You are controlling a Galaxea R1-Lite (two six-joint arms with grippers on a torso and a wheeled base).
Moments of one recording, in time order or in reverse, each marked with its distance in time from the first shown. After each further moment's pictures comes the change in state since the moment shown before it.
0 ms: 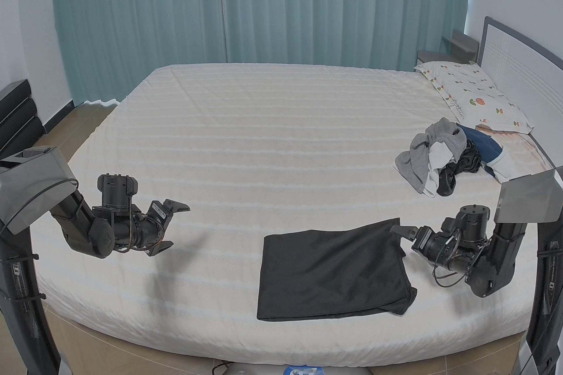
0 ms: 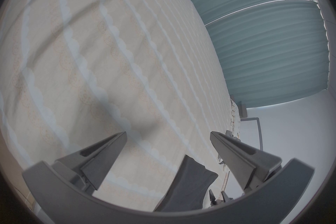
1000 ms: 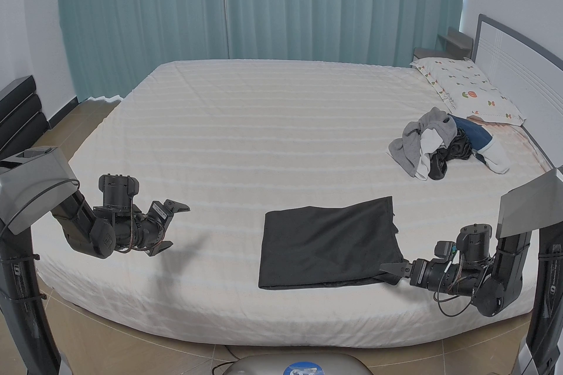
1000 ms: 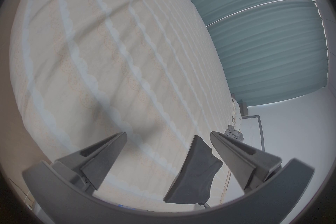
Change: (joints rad) left arm -0.006 0.003 -0.002 -0.001 0.024 0.002; right arm 0.063 -0.048 0.223 -0.048 0.145 -0.203
